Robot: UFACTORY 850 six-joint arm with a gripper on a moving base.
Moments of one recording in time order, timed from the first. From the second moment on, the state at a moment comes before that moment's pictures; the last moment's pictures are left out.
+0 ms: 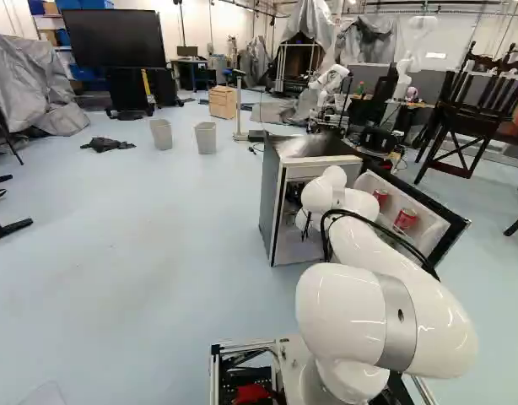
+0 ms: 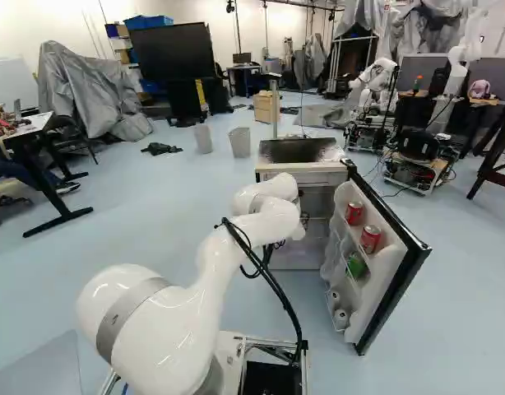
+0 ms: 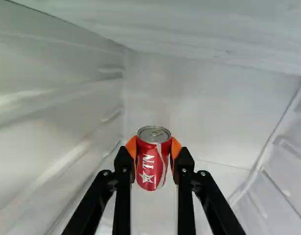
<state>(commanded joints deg) -21.2 -101.1 -124.4 -35.7 66.6 4.8</state>
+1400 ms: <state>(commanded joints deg) -22.0 -90.5 -105.8 -35.7 66.6 4.8</state>
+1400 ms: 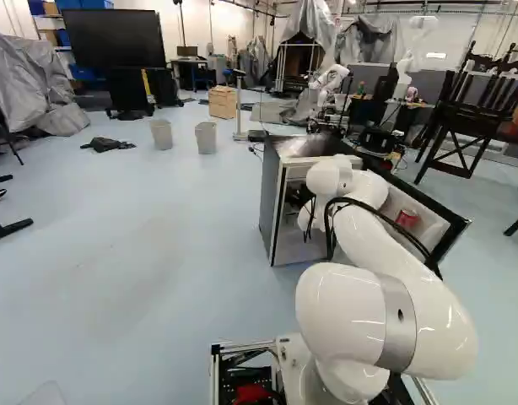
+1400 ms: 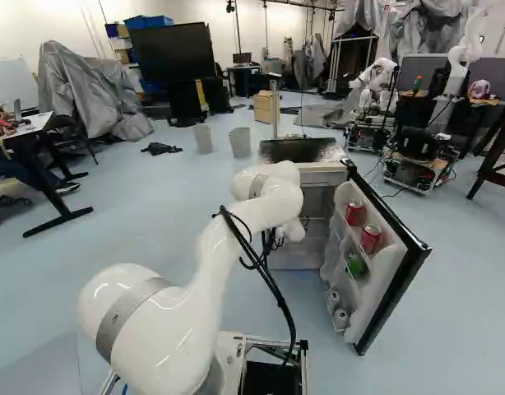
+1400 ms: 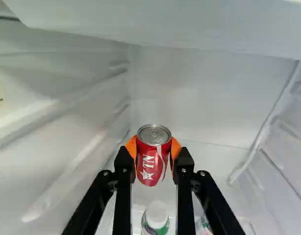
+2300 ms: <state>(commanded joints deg) -23.4 -82.3 -91.2 -35.7 66.6 4.8</state>
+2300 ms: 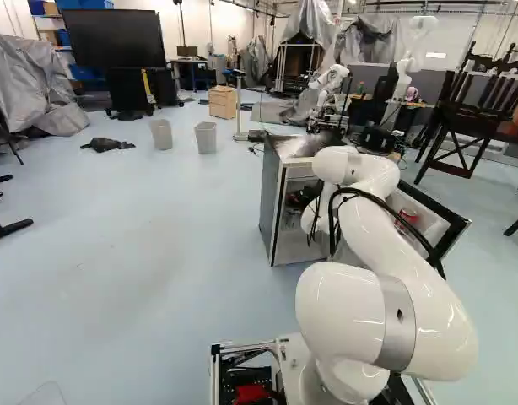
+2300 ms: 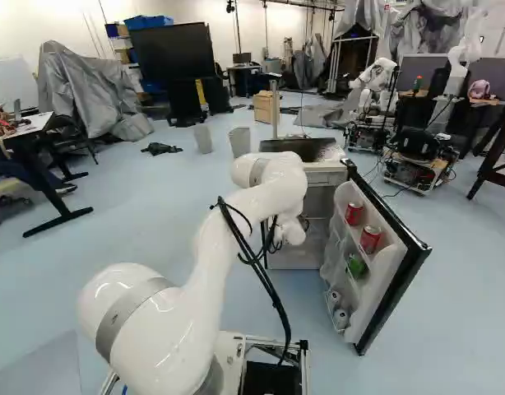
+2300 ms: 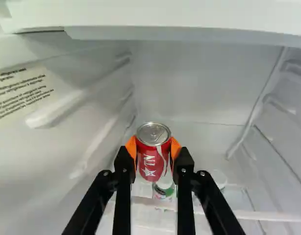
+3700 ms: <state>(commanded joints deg) -26.3 -60.1 -64.1 -35.7 66.6 4.8</state>
